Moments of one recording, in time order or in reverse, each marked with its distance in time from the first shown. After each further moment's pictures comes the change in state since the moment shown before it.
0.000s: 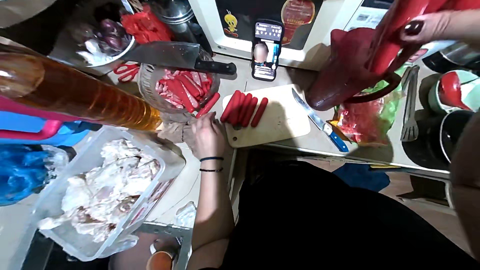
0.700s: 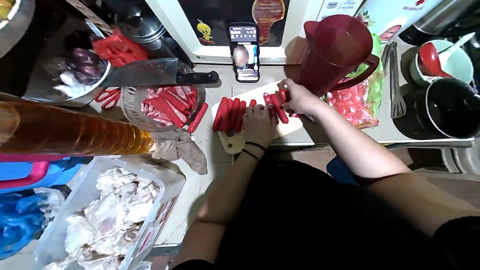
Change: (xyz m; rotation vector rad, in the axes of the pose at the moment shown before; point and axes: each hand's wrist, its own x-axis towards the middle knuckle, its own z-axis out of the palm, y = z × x) left_hand 0.006 0.102 0.073 0.081 -0.282 0.519; right_hand 0.073 0.006 0.227 0.310 0.042 0.738
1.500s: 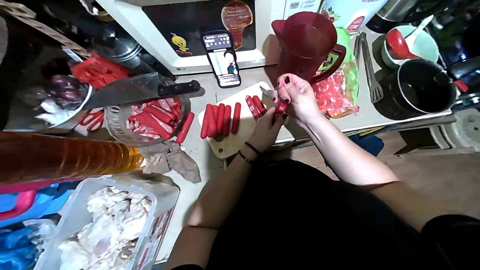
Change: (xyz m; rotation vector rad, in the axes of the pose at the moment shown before) left_hand -0.014 0.037 -0.032 -0.787 -0.320 0.058; right_hand -0.069 0.004 0.020 1.166 0.394 -0.596
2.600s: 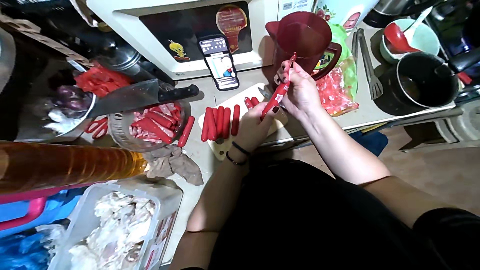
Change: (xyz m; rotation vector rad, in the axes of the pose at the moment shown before) left_hand 0.009 0.017 -0.025 0.098 0.095 0.105; right_hand 0.017 -0.015 0.015 0.340 0.267 0.071
